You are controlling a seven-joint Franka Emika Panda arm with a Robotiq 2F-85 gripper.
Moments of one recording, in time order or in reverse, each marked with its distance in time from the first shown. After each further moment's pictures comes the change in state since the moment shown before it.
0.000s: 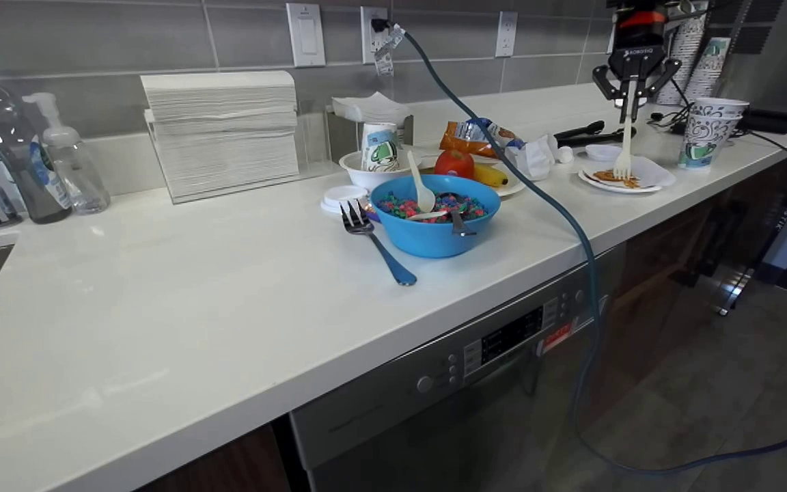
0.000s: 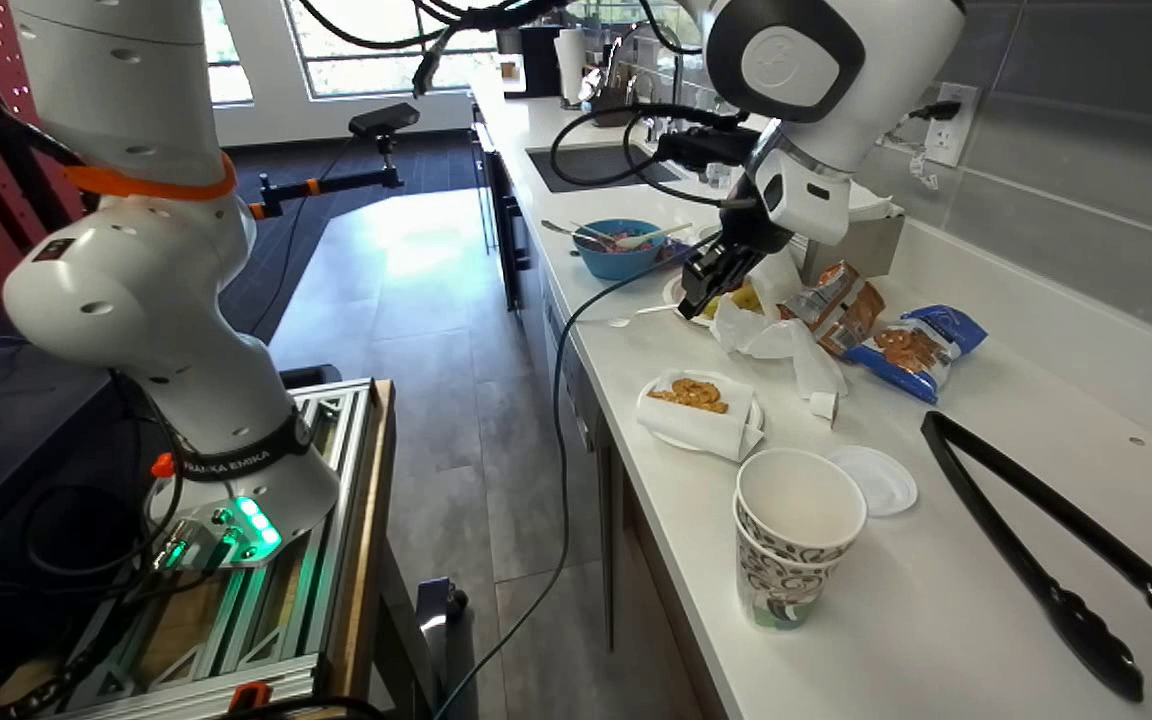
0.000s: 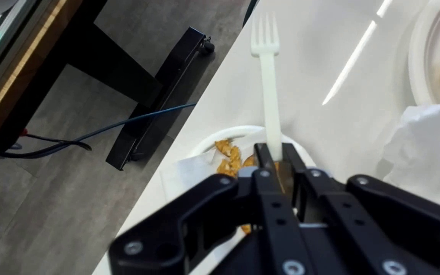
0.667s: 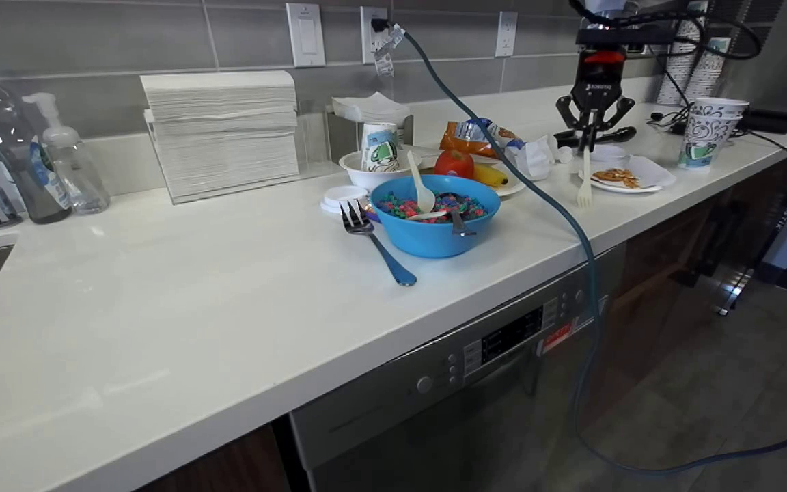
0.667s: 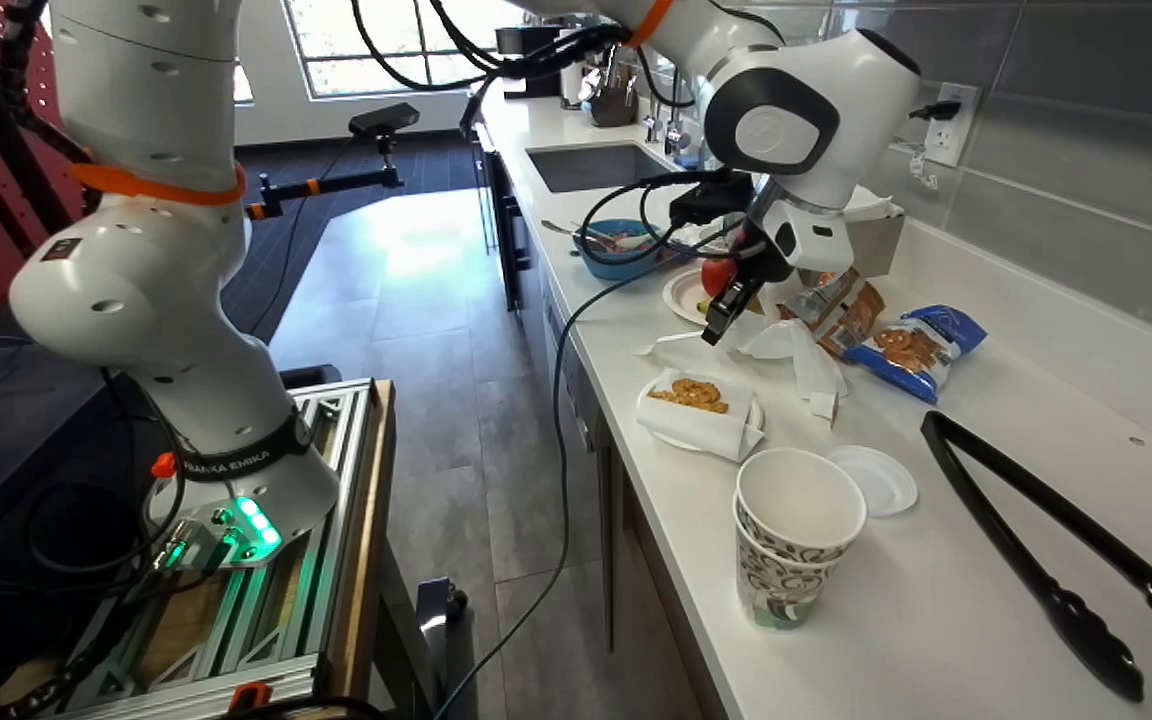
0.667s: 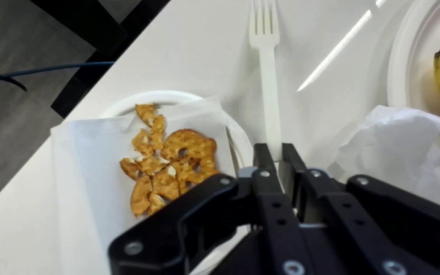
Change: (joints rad) arm 0.051 0.100 0.030 0.000 -0.006 0.222 -0.150
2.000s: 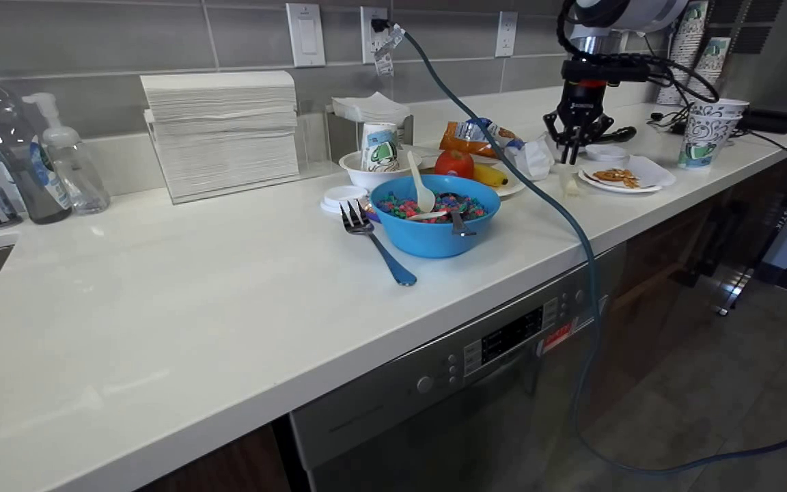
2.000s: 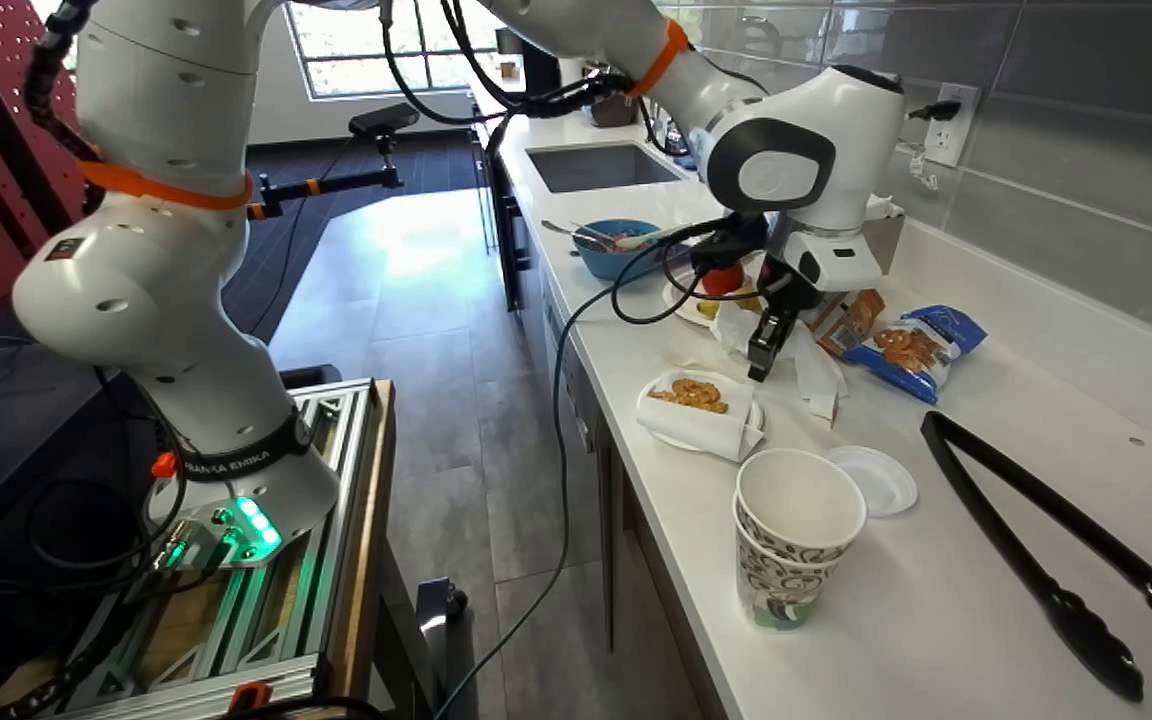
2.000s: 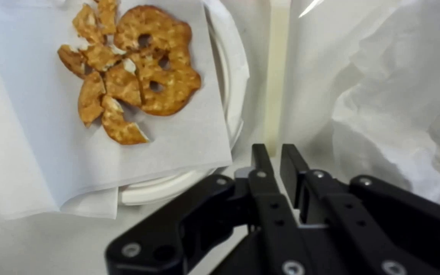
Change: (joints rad) arm 0.022 0.076 -0.016 -0.002 -0.113 0.267 0.011
